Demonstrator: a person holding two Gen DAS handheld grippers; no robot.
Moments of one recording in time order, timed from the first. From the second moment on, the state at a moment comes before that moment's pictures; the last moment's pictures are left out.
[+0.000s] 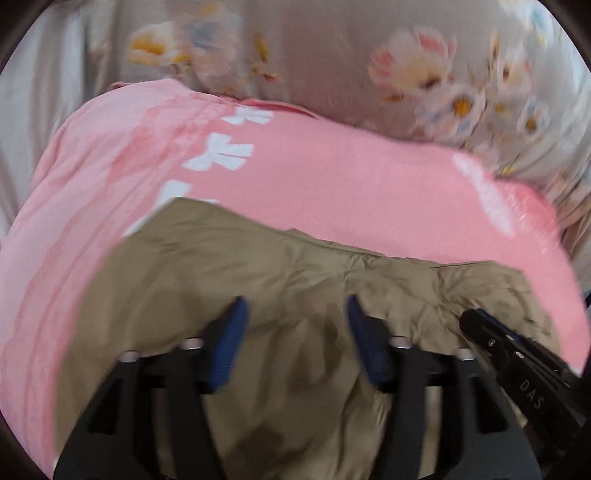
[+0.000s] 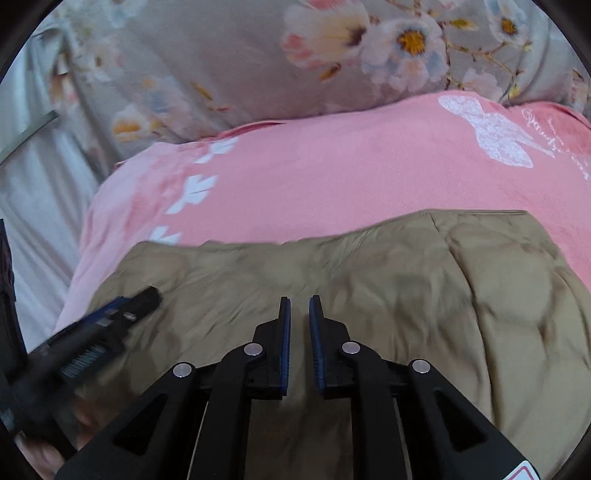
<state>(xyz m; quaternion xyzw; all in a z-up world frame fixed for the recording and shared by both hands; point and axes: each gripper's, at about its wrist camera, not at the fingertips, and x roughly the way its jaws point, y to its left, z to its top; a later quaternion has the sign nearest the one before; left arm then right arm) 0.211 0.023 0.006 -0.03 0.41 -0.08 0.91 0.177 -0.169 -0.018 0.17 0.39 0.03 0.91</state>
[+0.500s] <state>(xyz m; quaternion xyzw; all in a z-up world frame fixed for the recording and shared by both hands) 0.113 0.208 -0.043 -0.23 0.47 -0.01 0.85 0.116 -0.120 -0.050 0.13 0.41 0.03 0.90</state>
